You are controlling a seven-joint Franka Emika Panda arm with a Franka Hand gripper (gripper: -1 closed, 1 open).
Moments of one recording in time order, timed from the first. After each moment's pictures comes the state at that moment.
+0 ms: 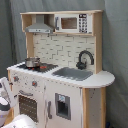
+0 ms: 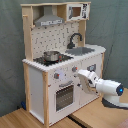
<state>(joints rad) -0.55 -1.52 1.70 -2.52 0.50 3.23 -0.10</state>
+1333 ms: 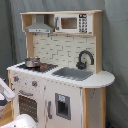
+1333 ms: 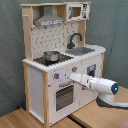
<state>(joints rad) -0.62 -1.51 1.66 -2.38 0.50 3.19 -0.61</state>
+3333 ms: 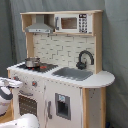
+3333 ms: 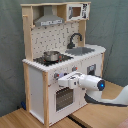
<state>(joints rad) -0.86 -1.51 1.66 -2.19 0.50 3.21 -1.26</state>
